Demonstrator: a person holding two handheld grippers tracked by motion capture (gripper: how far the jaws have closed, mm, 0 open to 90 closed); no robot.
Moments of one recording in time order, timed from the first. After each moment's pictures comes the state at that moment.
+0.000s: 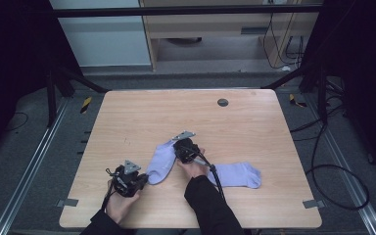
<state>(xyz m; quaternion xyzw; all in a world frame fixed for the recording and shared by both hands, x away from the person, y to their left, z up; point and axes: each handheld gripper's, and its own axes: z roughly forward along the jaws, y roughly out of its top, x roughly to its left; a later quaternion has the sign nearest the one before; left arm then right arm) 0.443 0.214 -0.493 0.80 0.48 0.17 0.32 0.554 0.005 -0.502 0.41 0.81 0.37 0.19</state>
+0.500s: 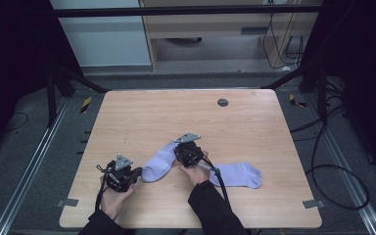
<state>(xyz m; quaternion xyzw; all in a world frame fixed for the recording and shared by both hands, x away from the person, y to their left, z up) 0.449 0.235 -0.474 0.78 0.48 0.20 0.35 0.519 -0.007 -0.472 0.40 0.80 0.40 0.18</state>
